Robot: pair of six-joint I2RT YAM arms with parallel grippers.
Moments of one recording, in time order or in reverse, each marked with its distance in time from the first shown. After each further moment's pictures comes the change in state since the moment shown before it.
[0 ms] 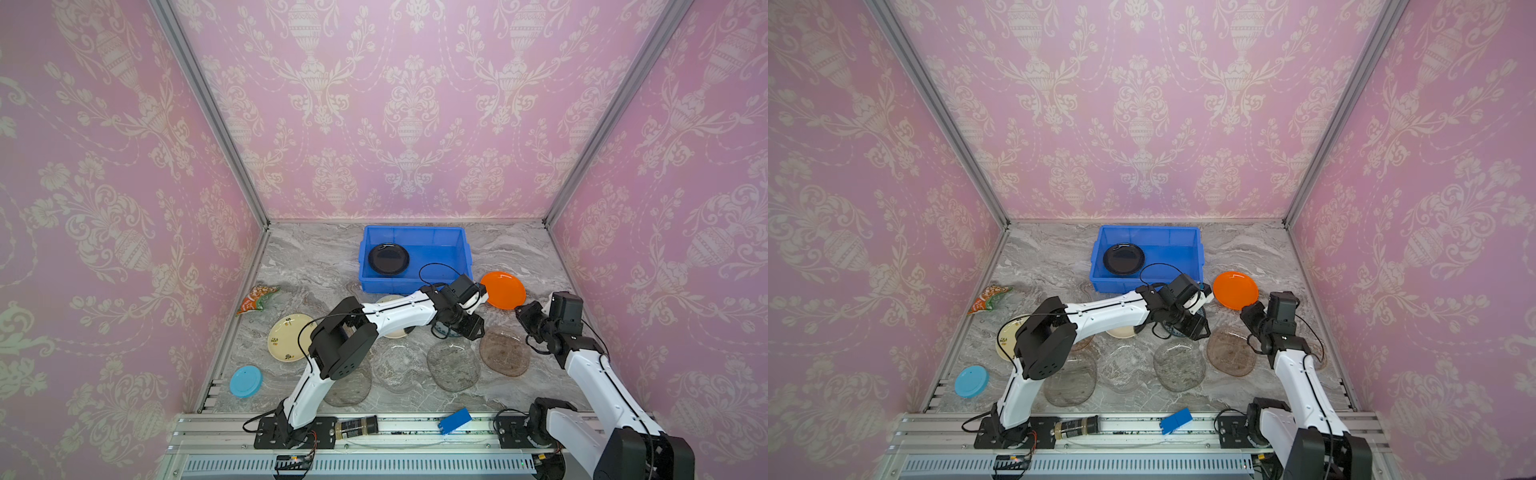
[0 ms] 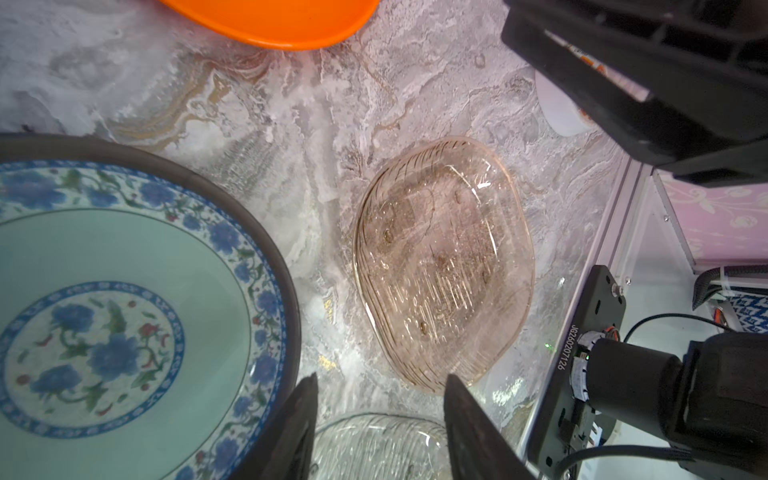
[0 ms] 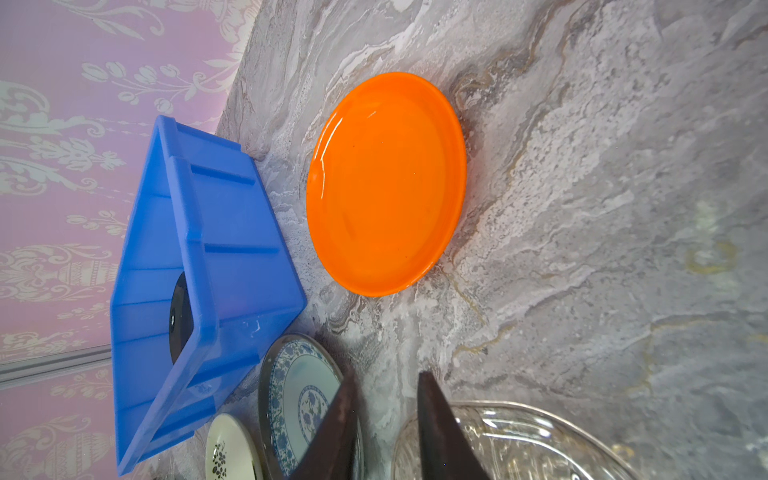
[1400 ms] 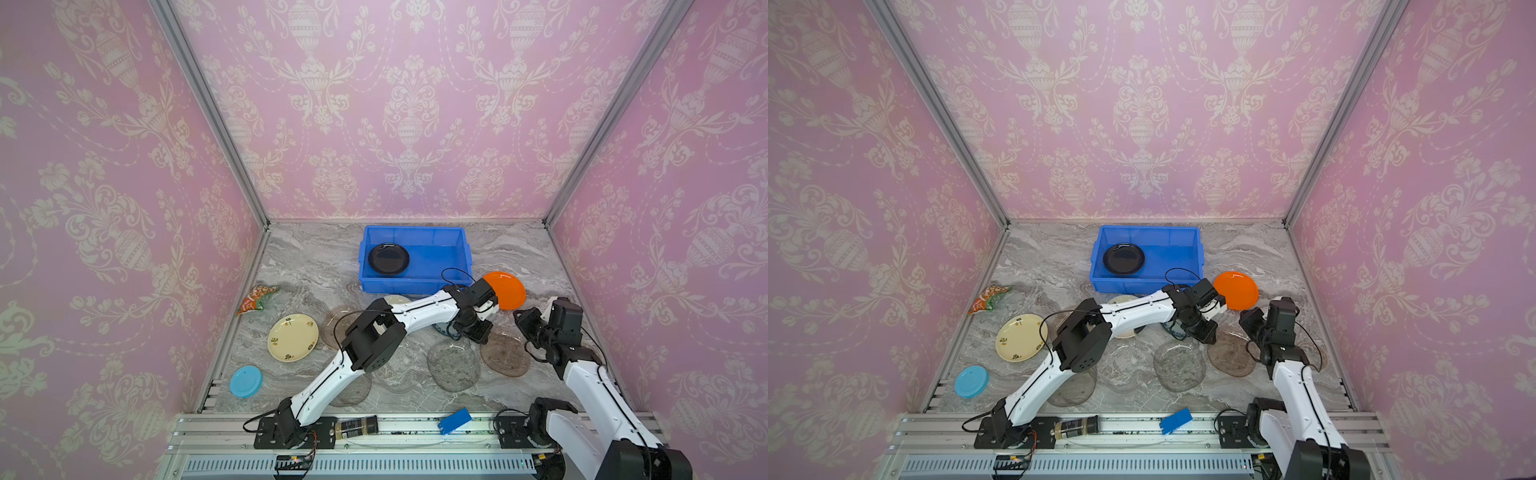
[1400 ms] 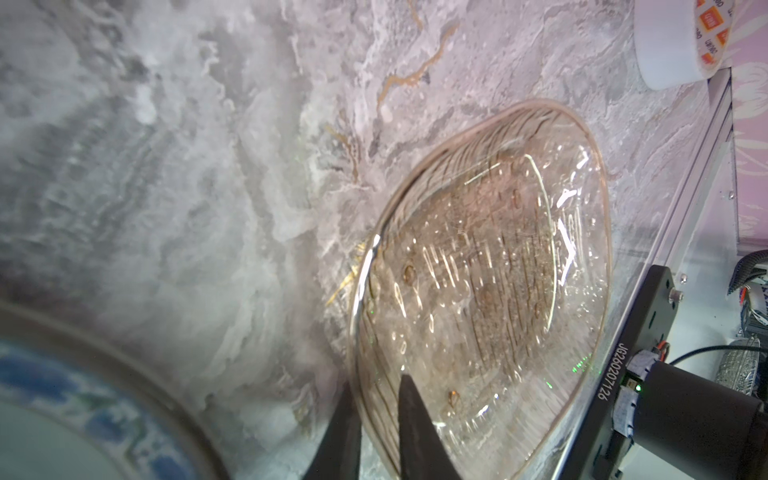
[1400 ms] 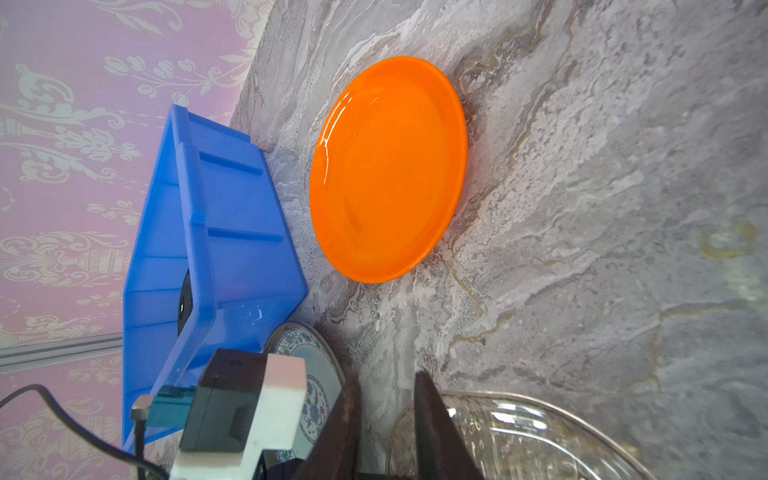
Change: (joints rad) left arm -0.026 0.307 0.388 -0.260 0.060 0.031; right arm -0.006 -0.072 -0.088 0.063 -0.027 0.000
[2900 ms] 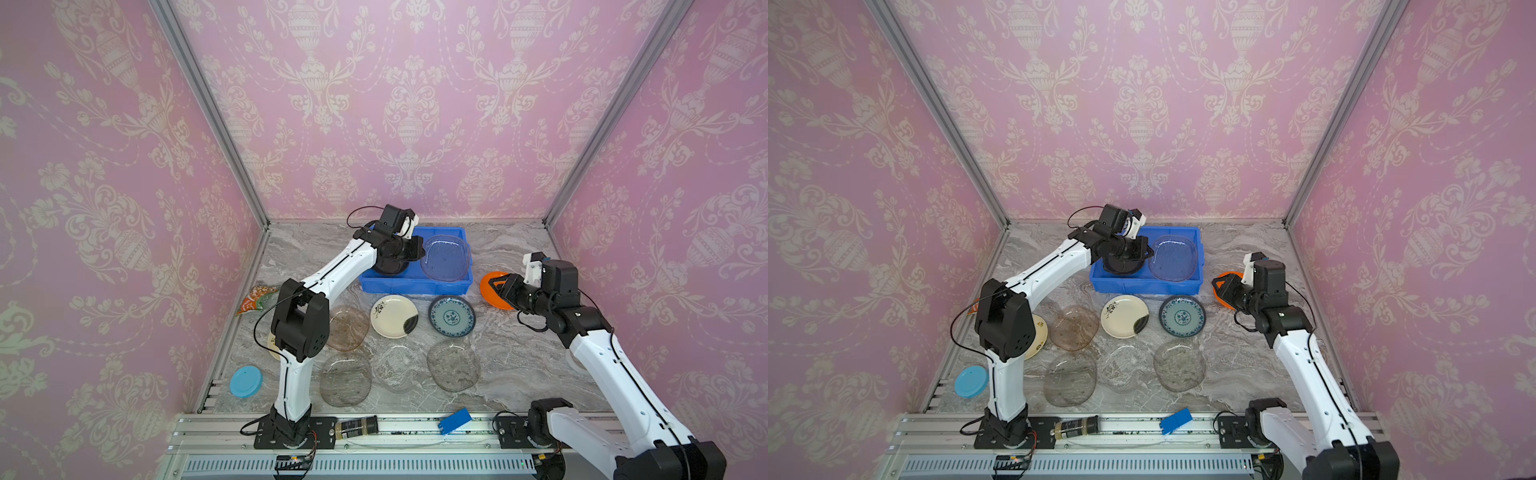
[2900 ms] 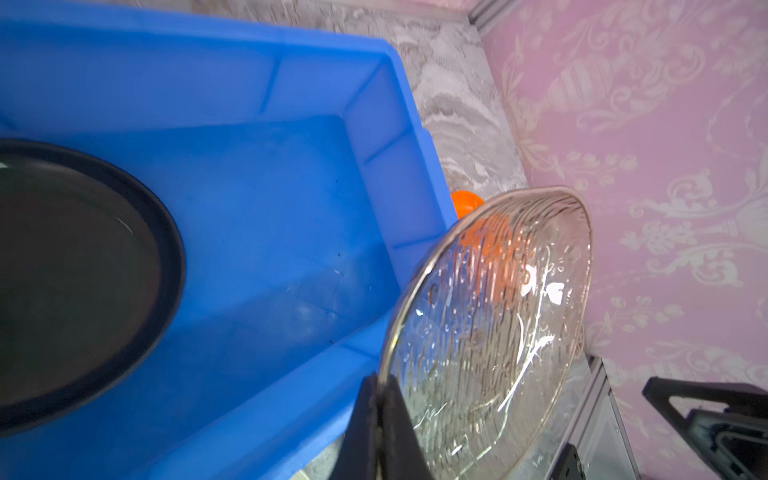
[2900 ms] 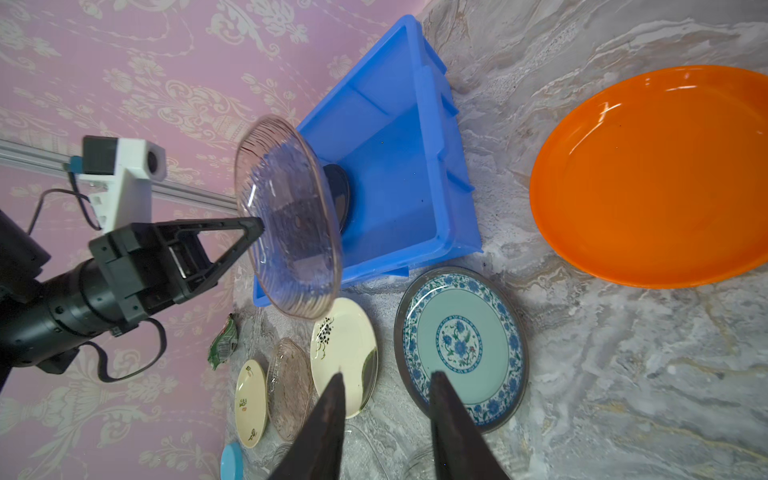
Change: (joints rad) left arm 0.509 -0.416 -0.165 0.132 -0.037 -0.106; right arm 0.255 0.146 0.480 -0.275 -0.100 -0.106
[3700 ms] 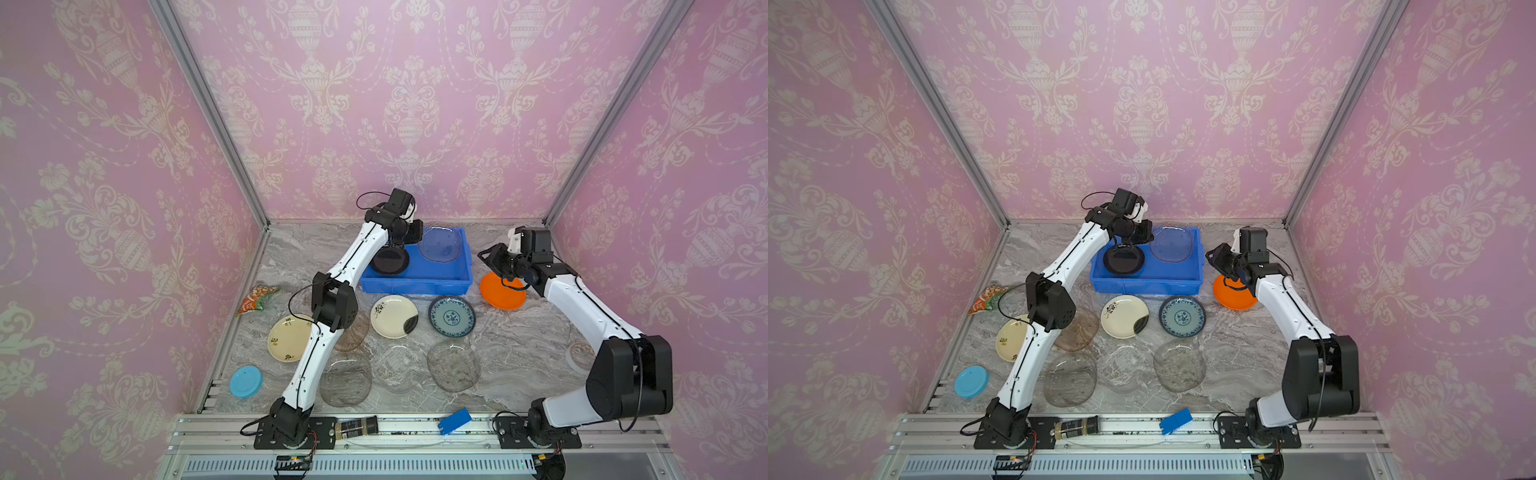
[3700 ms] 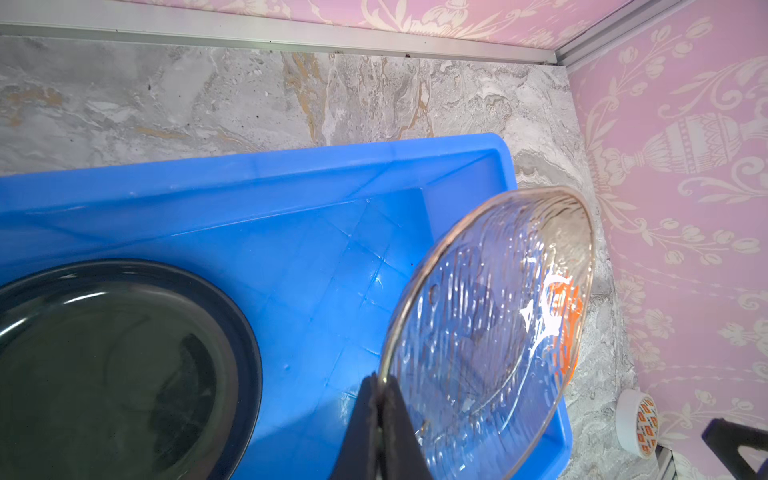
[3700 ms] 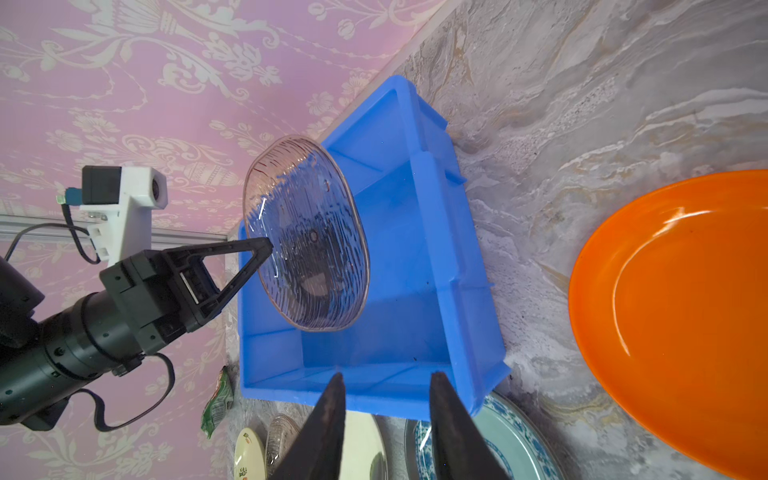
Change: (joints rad) left arm 0.034 0.505 0.759 -0.370 -0.079 0.016; right arm -0.030 0.442 0.255 0.146 -0.018 0.027
